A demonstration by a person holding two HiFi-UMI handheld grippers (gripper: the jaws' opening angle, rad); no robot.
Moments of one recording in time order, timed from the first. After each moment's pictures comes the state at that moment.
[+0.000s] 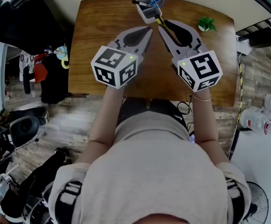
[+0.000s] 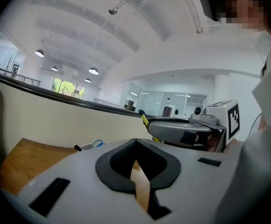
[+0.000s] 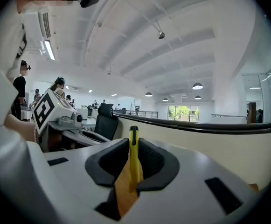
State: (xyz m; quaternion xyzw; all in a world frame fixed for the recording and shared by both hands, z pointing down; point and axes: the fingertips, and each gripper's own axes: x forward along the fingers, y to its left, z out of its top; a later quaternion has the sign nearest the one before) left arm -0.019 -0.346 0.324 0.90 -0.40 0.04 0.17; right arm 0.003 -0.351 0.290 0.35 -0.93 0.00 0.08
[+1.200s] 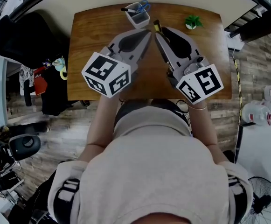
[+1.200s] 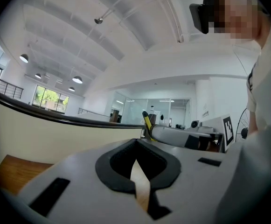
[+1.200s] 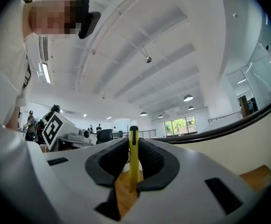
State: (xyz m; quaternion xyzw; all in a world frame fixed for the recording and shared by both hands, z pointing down) left arm 0.011 -0.294 0.265 0.94 -0.33 -0.01 0.10; right arm 0.032 -0.282 0.238 0.37 -0.93 0.00 -0.08
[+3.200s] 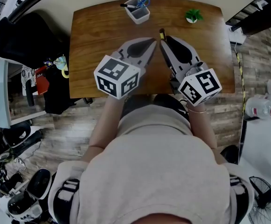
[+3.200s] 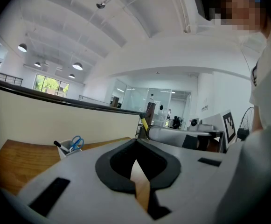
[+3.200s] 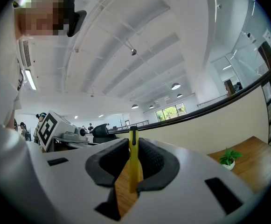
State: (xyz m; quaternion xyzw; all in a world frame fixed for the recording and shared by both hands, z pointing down) left arm 0.029 -0.270 0.318 0.93 -0.32 0.06 0.15; right arm 0.052 -0.266 0.295 0.41 -0.90 0.10 -0.06
